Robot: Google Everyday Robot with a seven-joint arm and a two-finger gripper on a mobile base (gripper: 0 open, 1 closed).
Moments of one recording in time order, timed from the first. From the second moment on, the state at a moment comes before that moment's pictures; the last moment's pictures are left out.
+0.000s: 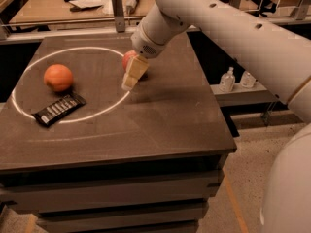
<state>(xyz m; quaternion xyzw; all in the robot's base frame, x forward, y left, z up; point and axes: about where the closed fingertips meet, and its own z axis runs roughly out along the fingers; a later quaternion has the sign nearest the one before) 0.669 0.069 0.881 -0.66 0.68 0.09 0.31</state>
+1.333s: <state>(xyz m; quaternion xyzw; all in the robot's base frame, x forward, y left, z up) 0.688 0.059 0.872 -0.63 0.69 0.10 0.33</state>
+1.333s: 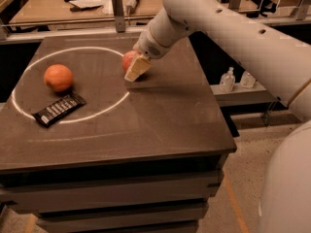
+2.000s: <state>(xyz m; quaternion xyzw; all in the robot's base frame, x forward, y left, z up) 0.687 0.062 0.869 -0.63 0.69 0.11 0.33</state>
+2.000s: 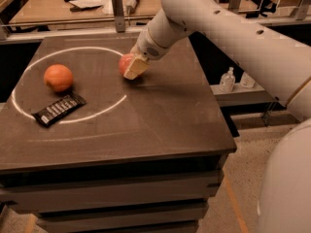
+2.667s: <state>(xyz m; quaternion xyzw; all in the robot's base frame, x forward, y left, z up) 0.684 0.055 0.910 -0.62 0.67 0.15 0.38</state>
